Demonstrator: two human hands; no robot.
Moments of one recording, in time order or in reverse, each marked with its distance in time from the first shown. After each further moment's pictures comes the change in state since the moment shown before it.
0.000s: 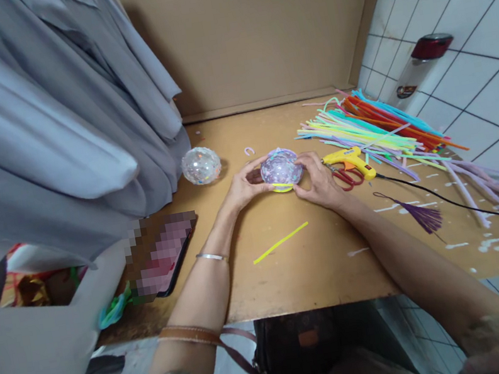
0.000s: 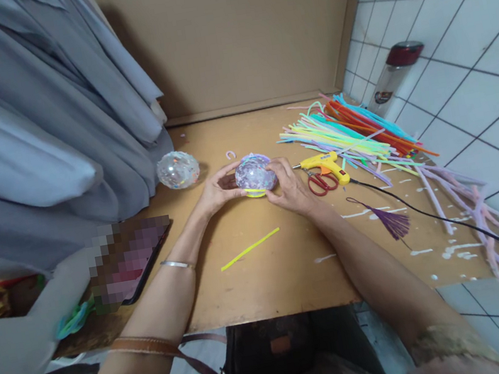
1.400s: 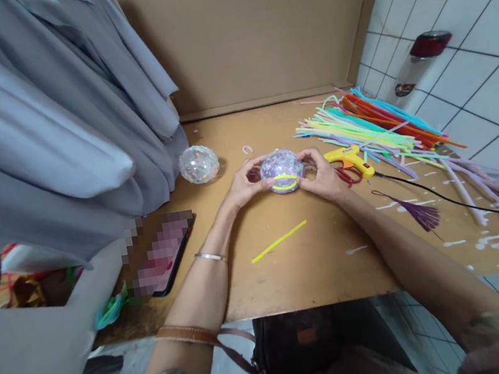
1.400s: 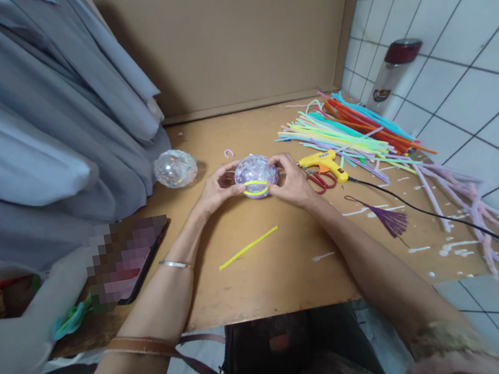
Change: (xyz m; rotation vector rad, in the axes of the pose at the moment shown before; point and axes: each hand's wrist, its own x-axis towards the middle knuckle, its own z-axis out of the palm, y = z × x) left_hand -0.002 0.003 0.001 0.087 -0.031 -0.016; right_hand 0.002 0.006 0.002 0.359 0.023 0.334
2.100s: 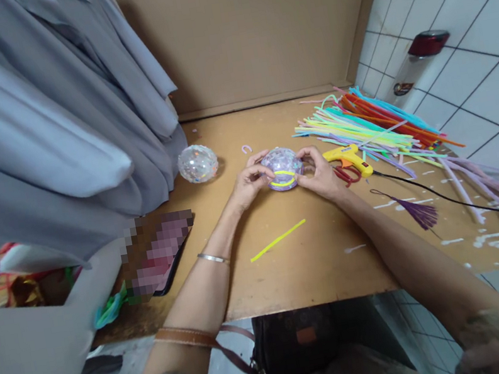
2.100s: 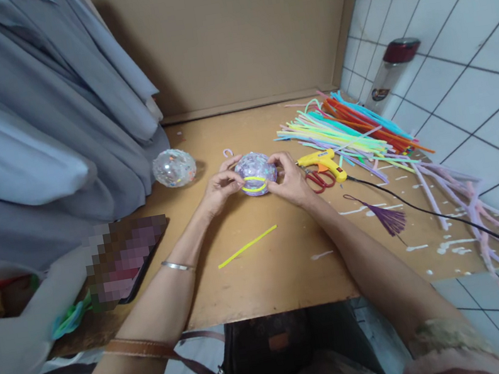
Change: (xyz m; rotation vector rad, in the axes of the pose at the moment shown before) left_hand -0.003 0.009 0.016 -0.080 0.026 0.120; right_hand 0.000 -0.001 0.001 0.011 0.014 0.056
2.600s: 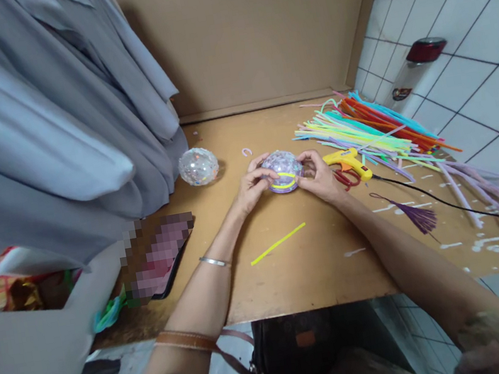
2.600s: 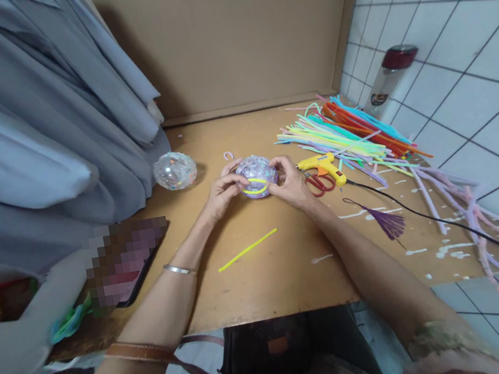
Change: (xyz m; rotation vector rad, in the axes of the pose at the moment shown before) left_hand 0.000 -0.002 0.001 0.091 0.005 0.021; right_hand 0.001 0.004 0.001 0.024 0.010 0.047
